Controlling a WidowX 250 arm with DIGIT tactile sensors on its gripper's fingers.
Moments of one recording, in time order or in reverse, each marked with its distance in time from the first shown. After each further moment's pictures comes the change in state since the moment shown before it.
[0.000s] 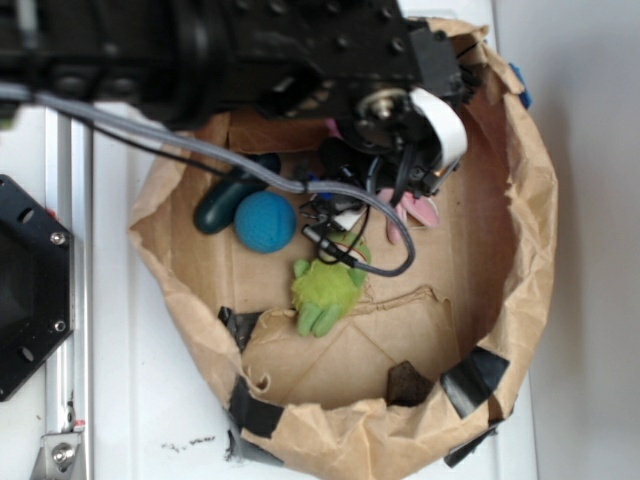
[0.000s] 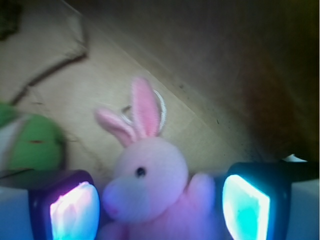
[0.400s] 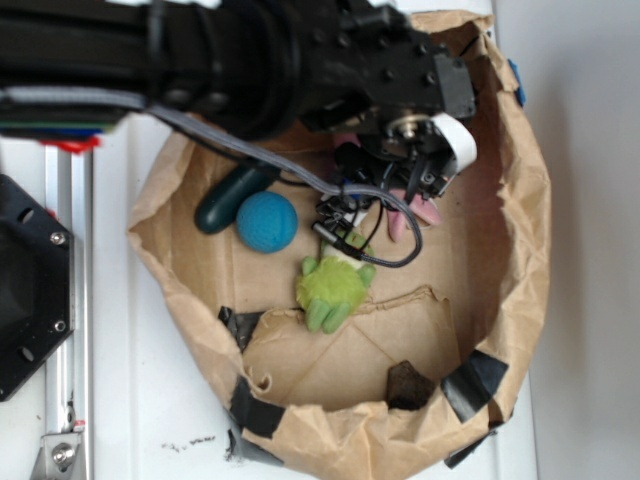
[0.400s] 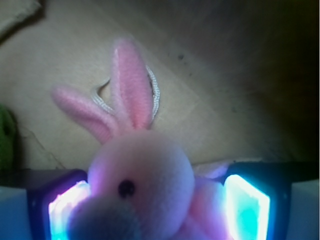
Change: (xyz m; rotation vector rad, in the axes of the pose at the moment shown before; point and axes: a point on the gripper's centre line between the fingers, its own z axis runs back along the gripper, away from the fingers) arm 0.000 0.004 -0.033 -0.001 0.061 -0.025
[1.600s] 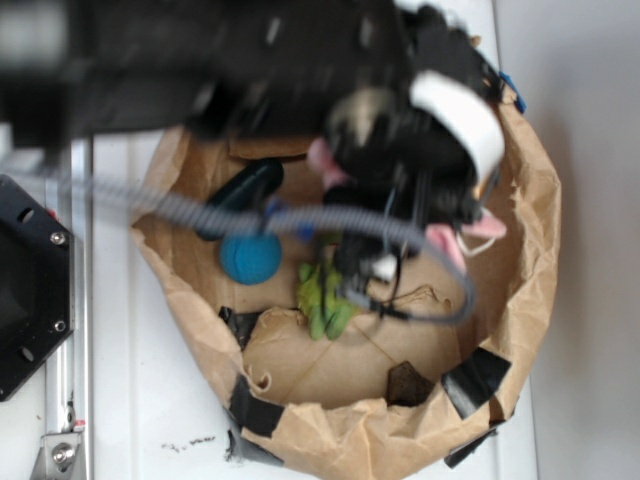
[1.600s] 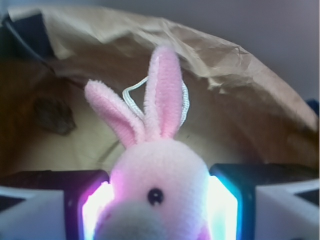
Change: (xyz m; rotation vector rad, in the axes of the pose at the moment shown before) arm 0.034 -0.039 0.124 0.018 -0.183 0.371
